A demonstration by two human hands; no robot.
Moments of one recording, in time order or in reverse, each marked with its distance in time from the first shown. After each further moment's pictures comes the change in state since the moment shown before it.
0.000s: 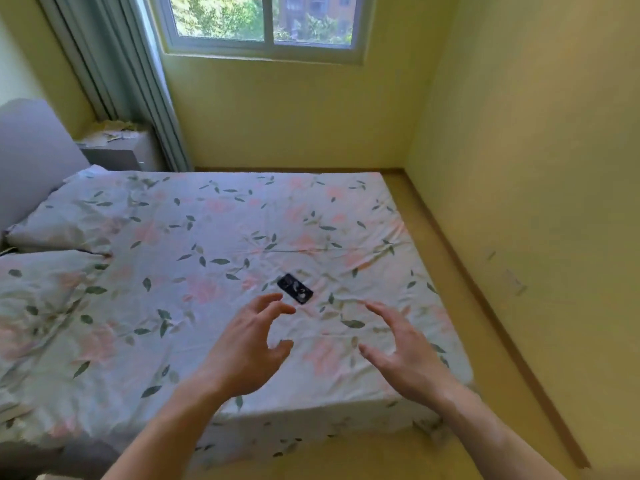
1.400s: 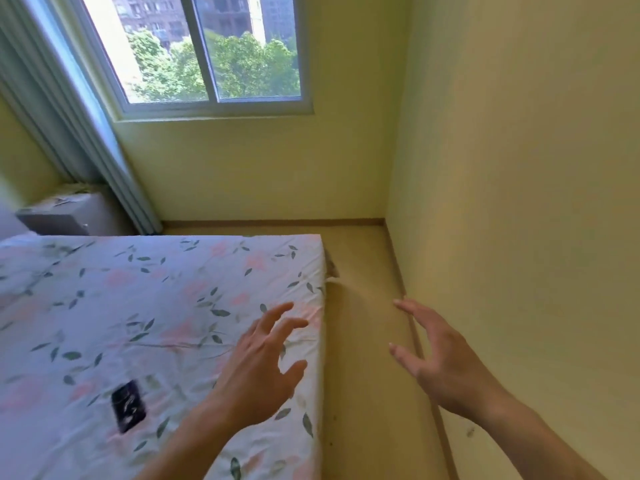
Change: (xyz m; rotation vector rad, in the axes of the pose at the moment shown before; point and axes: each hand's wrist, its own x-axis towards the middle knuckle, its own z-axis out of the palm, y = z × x) left_hand 0.575 0.555 0.265 0.109 0.193 -0.011; right_hand 0.346 0.505 -0.622 0.039 0.061 -0.175
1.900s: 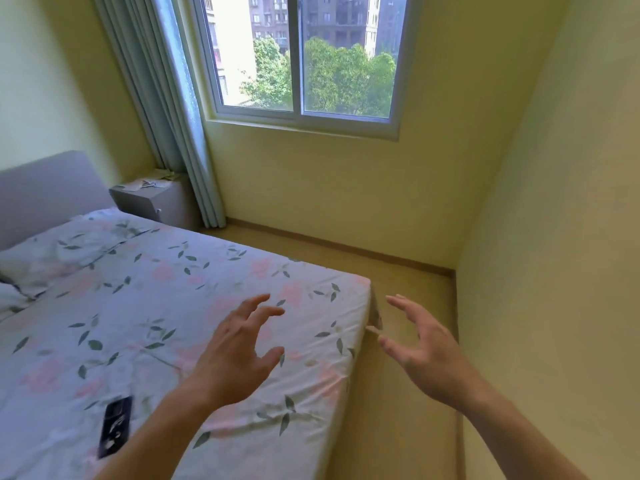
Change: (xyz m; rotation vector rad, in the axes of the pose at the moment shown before) left_hand 0.232 -0.087 -0.032 0.009 0.202 -0.348; right_hand 0.339 0.006 -0.017 0.095 -0.229 -0.230
